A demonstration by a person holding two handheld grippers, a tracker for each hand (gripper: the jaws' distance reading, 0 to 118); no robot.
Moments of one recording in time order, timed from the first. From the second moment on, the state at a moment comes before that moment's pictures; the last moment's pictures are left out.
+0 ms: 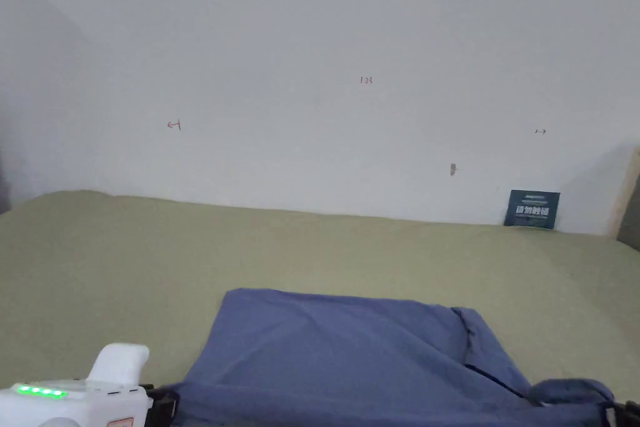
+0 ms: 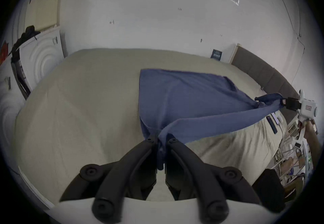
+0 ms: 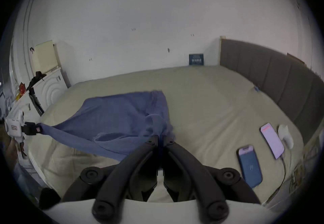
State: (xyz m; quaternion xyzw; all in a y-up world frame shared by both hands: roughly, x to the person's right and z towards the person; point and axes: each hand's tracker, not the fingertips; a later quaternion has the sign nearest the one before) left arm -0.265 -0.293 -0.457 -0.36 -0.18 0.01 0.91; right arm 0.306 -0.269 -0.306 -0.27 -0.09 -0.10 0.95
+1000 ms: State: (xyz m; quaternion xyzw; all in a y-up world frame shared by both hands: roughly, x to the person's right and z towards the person) left arm -0.263 -0.316 -0.371 -0.33 -0.15 0.05 0.93; right arm 0.276 -0.306 -0.247 -0.29 -0.12 -0.06 0.95
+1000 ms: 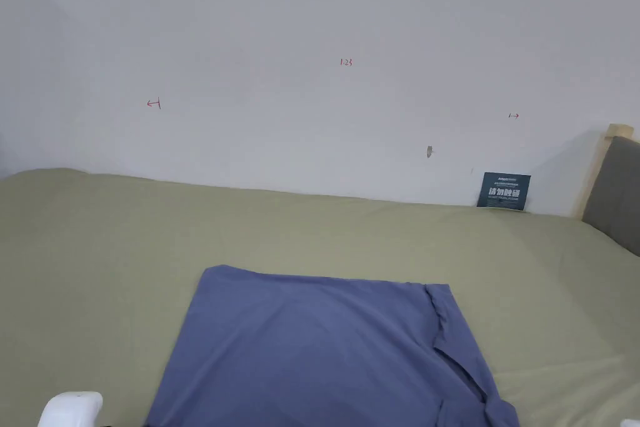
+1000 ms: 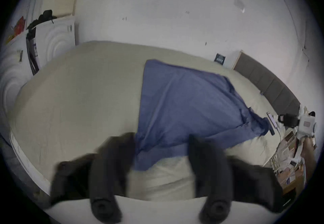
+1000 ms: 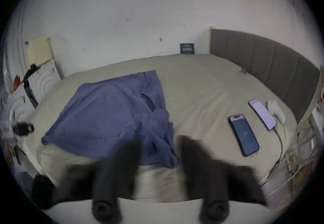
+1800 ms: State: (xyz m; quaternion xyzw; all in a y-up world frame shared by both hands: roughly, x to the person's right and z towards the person) left arm -0.268 -0.386 -0.407 -0.42 -0.12 0.01 0.90; right arm 0.233 -0.320 -0.266 -0.34 -0.05 -0.06 0.94
